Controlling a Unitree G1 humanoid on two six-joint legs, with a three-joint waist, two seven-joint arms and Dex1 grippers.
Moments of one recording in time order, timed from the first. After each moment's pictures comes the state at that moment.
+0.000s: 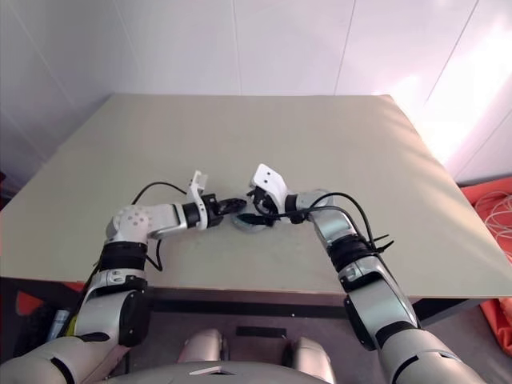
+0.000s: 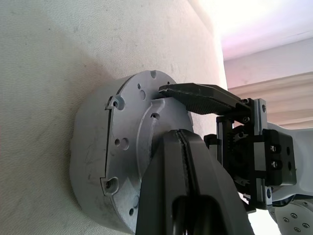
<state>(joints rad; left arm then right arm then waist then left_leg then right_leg) -0.62 0.13 0.32 0.41 -0.83 1.26 -0.29 -0.68 -0.27 0.33 0.61 0.04 0.07 0.98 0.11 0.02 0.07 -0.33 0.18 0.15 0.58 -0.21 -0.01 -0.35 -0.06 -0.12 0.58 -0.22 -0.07</state>
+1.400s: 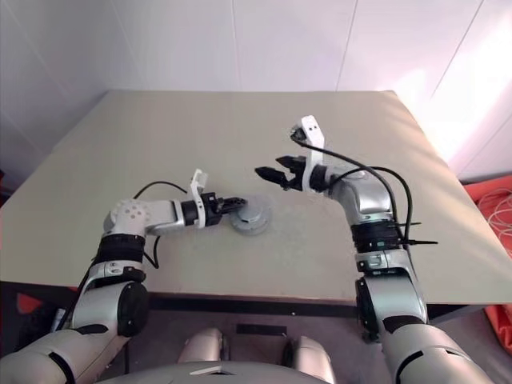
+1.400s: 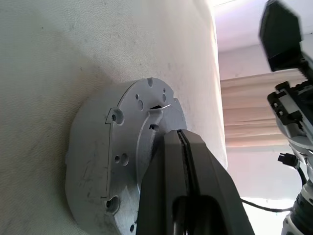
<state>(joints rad) -0.67 0.15 0.35 0.49 -0.83 1.33 -0.33 -0.74 -0.35 -0.04 0.30 0.37 0.89 0.78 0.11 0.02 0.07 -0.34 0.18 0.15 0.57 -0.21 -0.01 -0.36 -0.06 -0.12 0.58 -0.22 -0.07</state>
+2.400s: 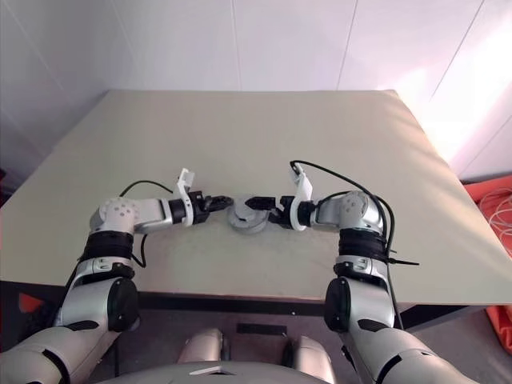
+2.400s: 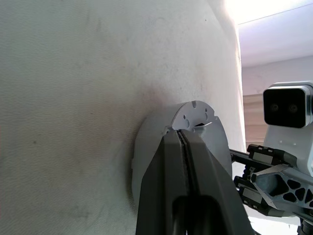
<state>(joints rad) -0.68 0.23 0.38 0.54 -0.77 1.30 -0.35 -0.71 -0.05 -0.40 0.38 0.51 1.47 0.43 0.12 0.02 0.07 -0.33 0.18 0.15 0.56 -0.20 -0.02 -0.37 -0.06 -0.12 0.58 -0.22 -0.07</state>
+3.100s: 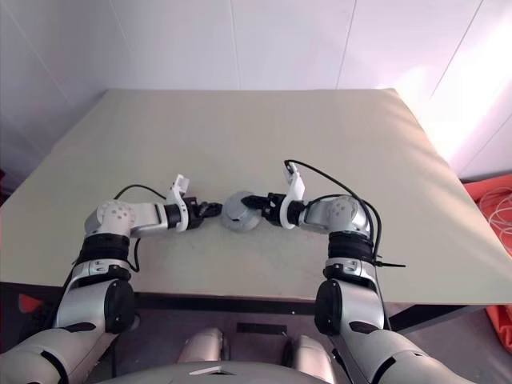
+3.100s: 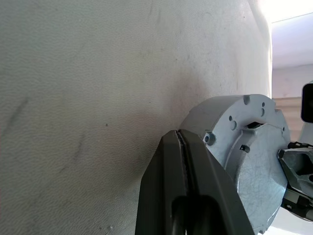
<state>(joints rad) -0.67 0.24 0.39 0.55 -0.72 1.29 -0.33 -0.71 -0.01 -0.41 0.42 0.54 1.36 0.40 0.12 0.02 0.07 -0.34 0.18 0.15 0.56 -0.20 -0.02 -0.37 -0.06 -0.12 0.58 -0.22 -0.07</state>
